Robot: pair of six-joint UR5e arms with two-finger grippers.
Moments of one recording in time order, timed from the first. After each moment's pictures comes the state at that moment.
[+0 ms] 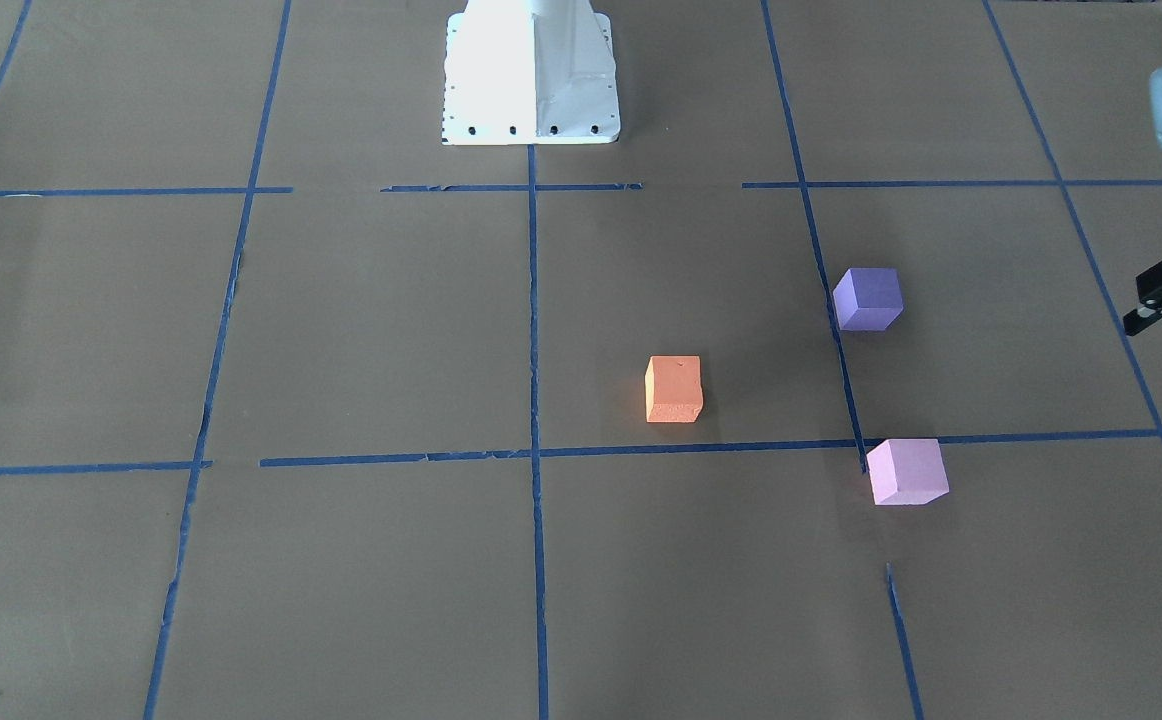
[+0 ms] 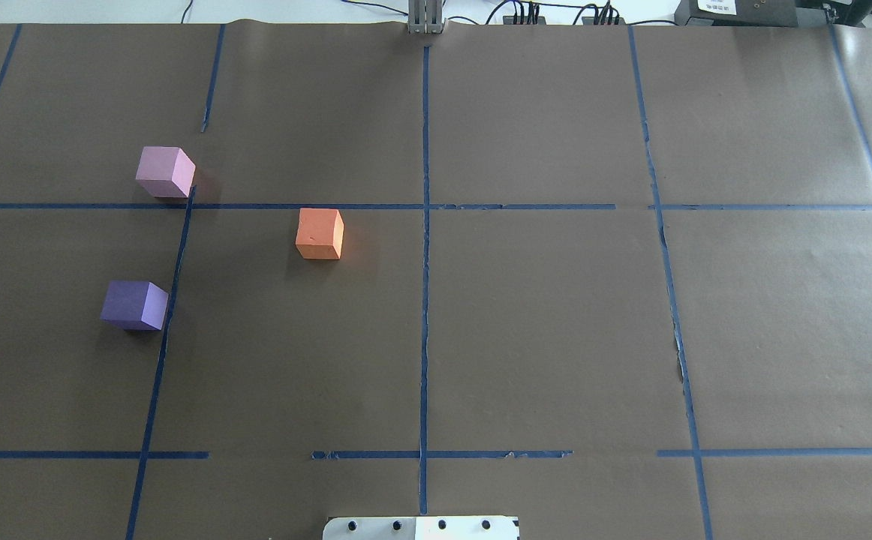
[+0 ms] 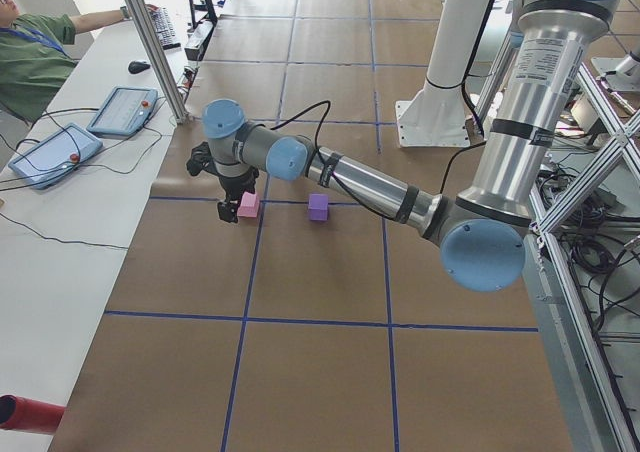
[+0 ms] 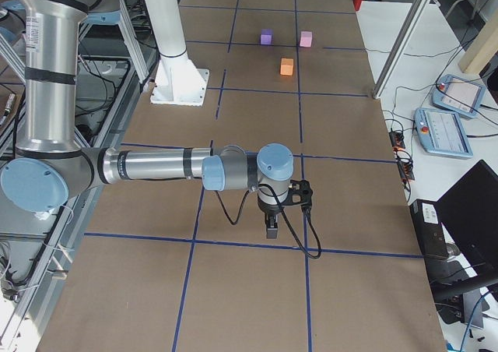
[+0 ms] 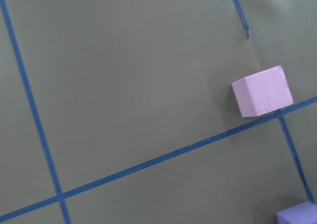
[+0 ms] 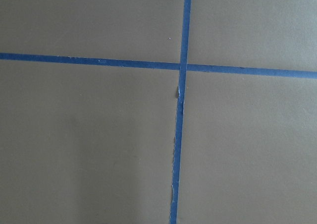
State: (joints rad) left arm -1.31 -1.86 -1.71 -1.56 -2.38 -0.18; right arm 1.53 -1.68 1.76 -1.56 2.34 0.04
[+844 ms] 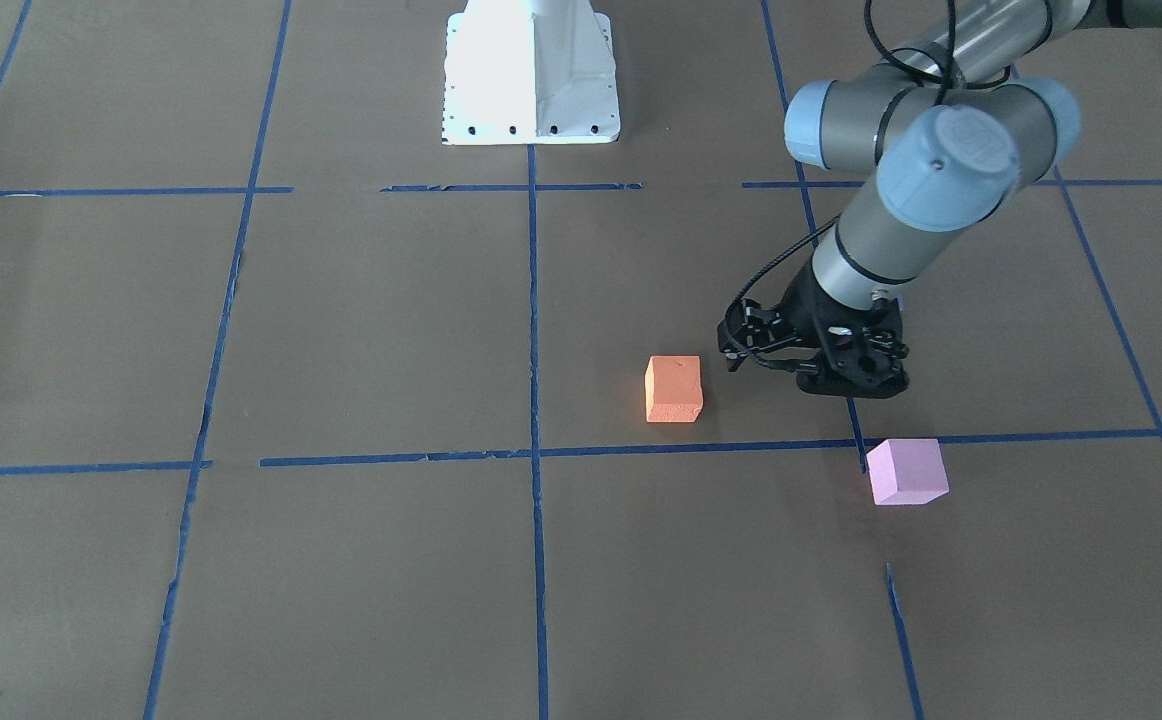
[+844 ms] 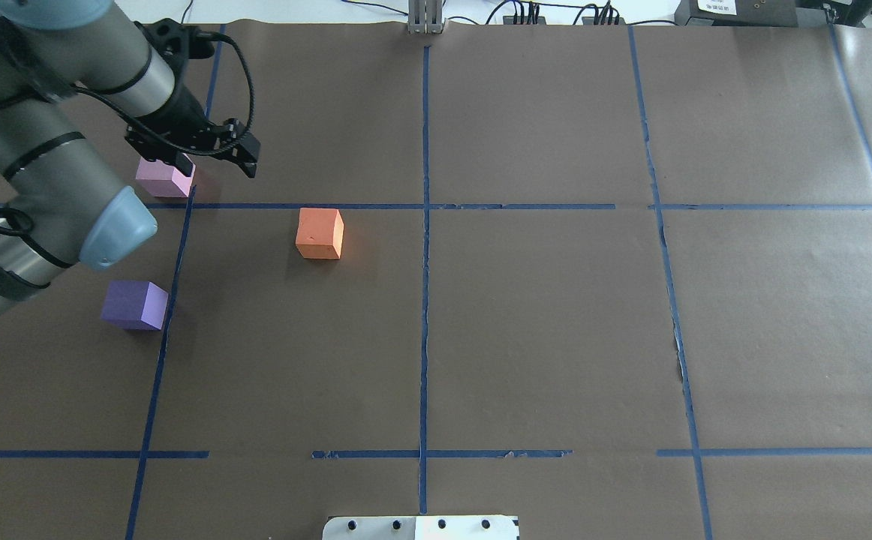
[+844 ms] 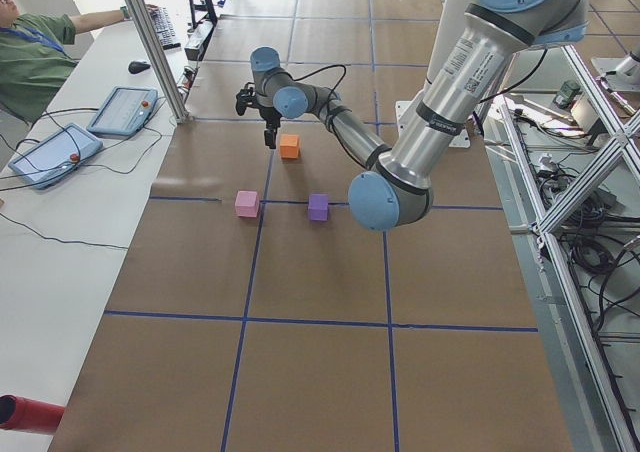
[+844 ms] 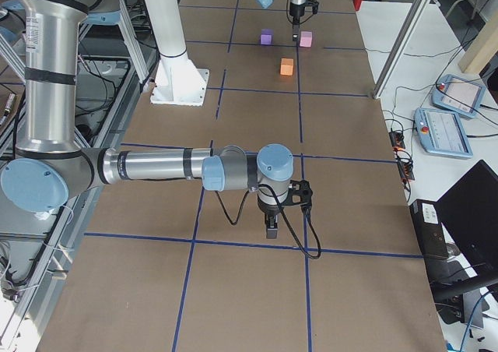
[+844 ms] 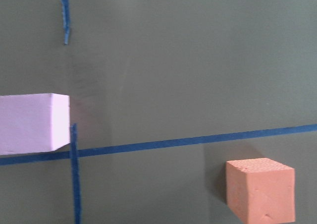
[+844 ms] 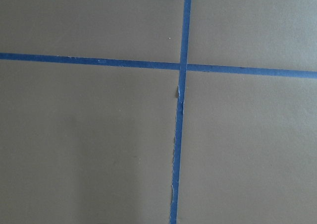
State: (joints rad) left arm -0.84 -2.17 -1.60 -1.70 -2.14 -0.93; right arm 1.53 -1.68 1.76 -1.56 2.34 0.04
